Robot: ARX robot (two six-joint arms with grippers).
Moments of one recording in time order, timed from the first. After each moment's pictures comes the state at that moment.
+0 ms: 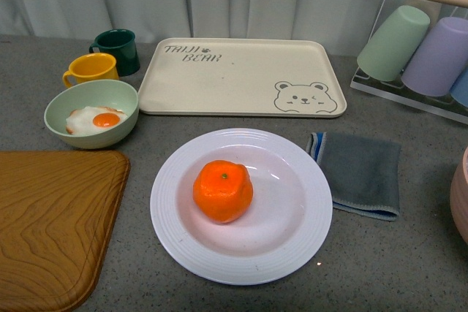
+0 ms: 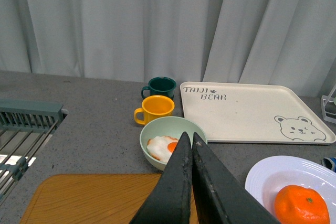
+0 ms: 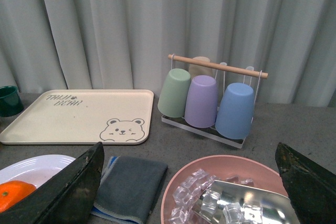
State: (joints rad) left arm 0.00 0.38 0.02 0.38 0.00 -0.01; right arm 0.00 0.00 0.00 0.00 0.00 0.00
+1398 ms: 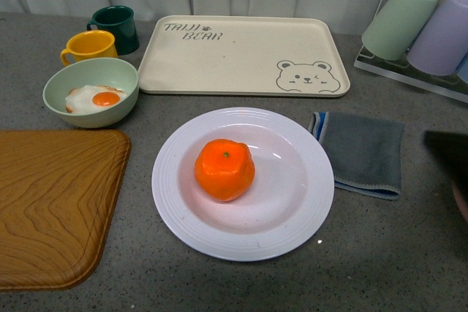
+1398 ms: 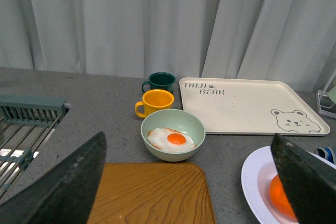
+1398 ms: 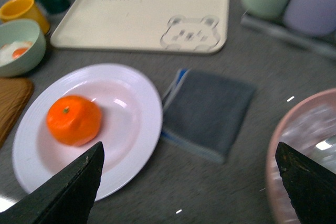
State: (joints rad) left arm 0.00 0.00 0.02 0.00 0.00 -0.01; right arm 0.27 1.11 0.21 0.41 -0.04 0.19
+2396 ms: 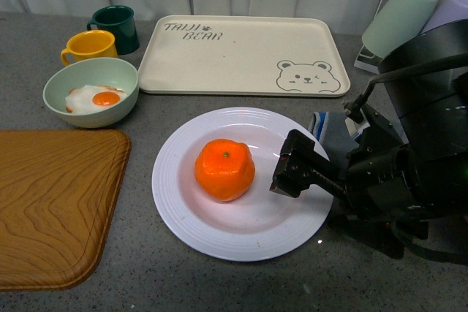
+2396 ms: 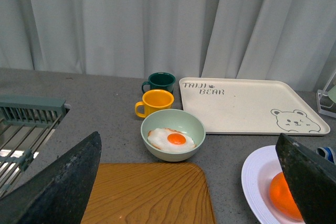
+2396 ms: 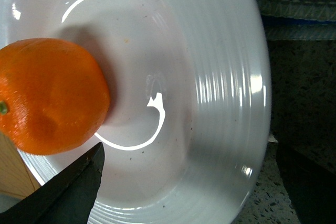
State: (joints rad) left arm 0.00 0.00 0.02 0.00 0.00 0.00; right arm 0.36 2.01 0.76 0.19 -0.29 0.77
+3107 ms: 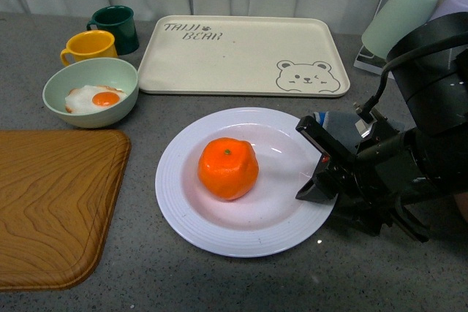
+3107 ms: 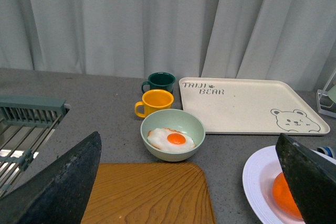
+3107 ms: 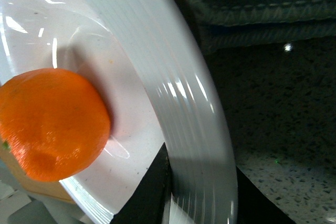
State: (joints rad) left arm 0.00 0.00 0.02 0.00 0.00 0.00; right arm 0.28 2.05 0.85 0.03 -0.37 0.86
